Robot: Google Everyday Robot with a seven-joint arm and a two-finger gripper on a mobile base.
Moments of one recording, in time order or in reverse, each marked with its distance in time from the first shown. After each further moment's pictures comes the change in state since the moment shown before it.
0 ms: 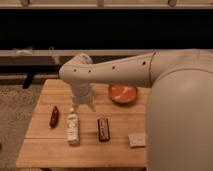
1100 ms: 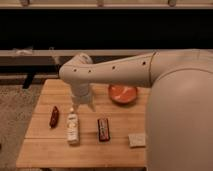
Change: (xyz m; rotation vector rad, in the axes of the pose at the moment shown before) arm 0.000 0.000 0.000 0.000 0.000 0.000
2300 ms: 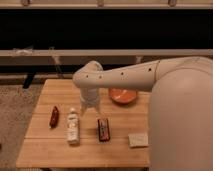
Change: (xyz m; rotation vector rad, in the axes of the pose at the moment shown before) arm -0.015 -0.037 0.063 -0.070 0.013 -0.091
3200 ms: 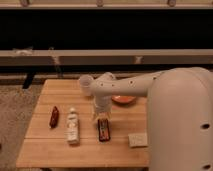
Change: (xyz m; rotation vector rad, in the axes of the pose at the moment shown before) arm -0.004 -0.054 0.064 0.014 0.034 0.027
